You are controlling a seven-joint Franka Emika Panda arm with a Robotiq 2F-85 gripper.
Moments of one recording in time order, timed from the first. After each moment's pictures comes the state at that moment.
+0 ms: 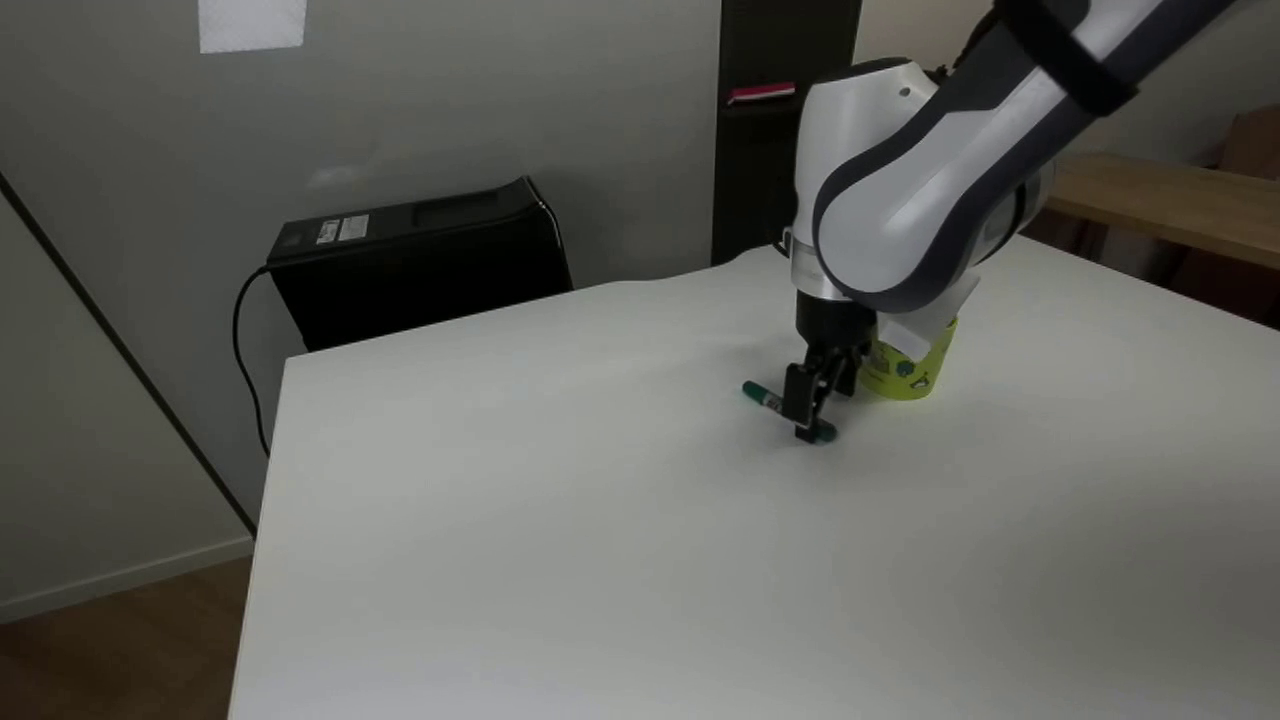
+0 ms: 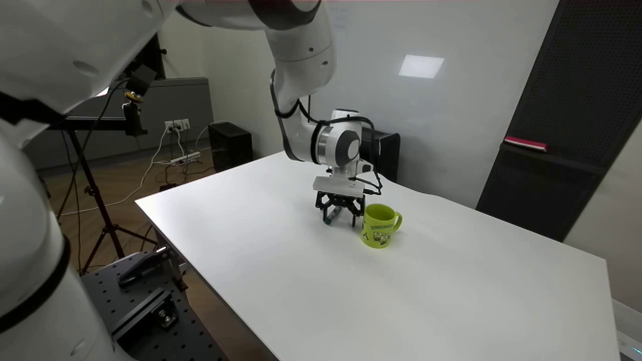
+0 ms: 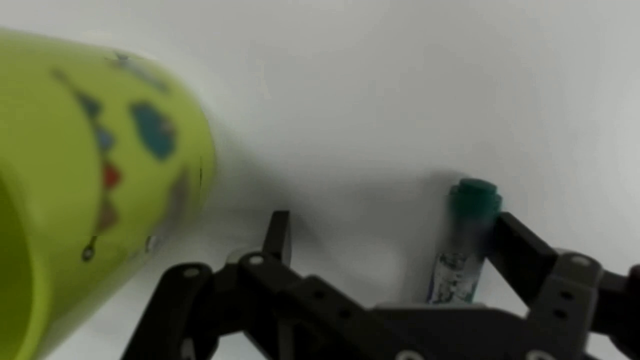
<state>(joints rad) 0.14 0.86 0.02 -1.74 -0.14 2.56 -0.16</state>
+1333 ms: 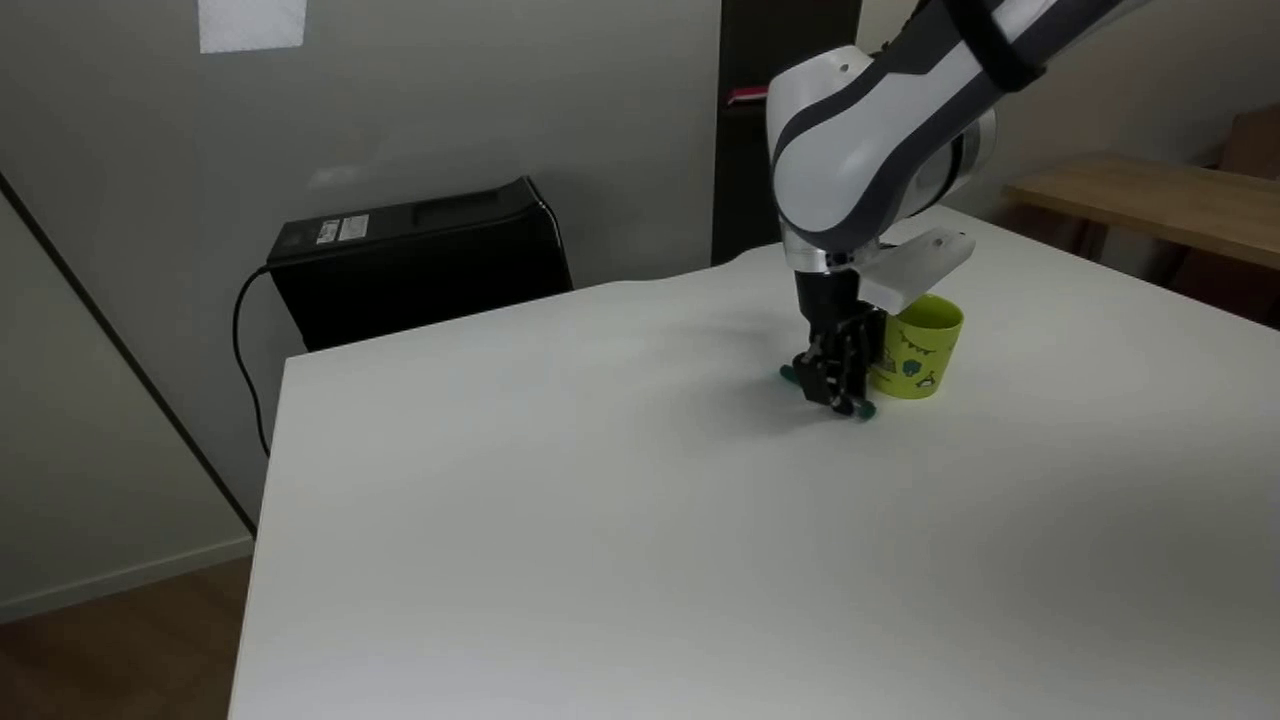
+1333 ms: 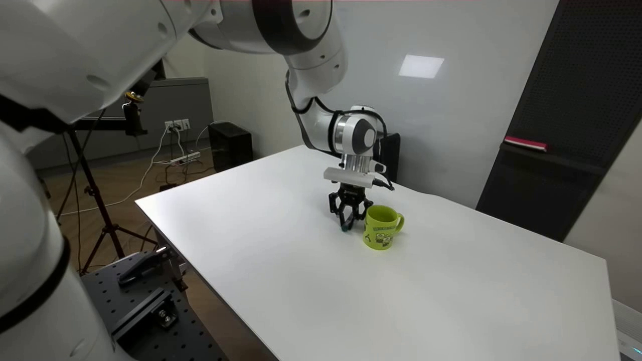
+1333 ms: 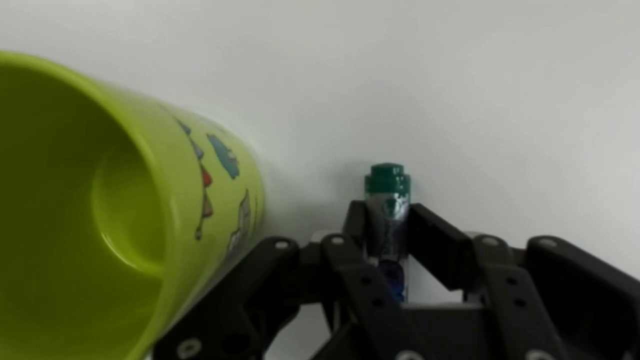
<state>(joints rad) 0.13 0.94 0.00 -1.50 -0.12 2.19 -0.08</state>
